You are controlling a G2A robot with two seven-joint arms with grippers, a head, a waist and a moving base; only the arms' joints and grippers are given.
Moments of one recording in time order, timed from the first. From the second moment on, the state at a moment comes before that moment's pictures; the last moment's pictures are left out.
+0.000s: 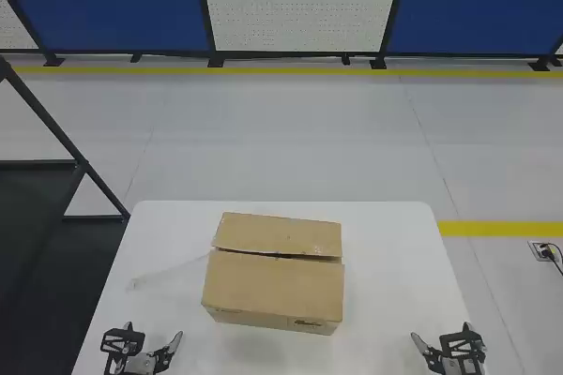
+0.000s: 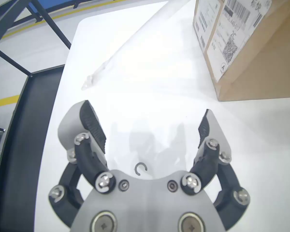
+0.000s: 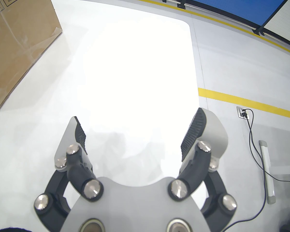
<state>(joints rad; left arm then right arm) 1.73 -1.15 -1.60 -1.80 1.33 0.00 0.00 -1.73 -1.15 1.60 -1.80 -1.33 0.00 0.00</state>
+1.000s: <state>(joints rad) 1.77 -1.13 -1.81 -1.87 1.26 -0.29 0.28 -1.64 -1.16 1.52 -2.01 -1.32 -0.10 0.08</state>
